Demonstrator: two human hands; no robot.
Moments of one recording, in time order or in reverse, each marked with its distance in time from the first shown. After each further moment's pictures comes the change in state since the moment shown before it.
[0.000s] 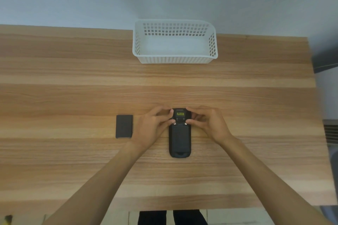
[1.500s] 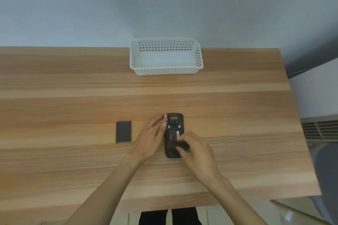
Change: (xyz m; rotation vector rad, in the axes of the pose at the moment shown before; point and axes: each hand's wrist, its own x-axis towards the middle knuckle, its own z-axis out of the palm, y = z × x) left_hand -0.021 0.036 -0.012 -0.189 -0.222 -0.314; right_hand -0.102 -0.084 0.021 -0.251 0.089 0.060
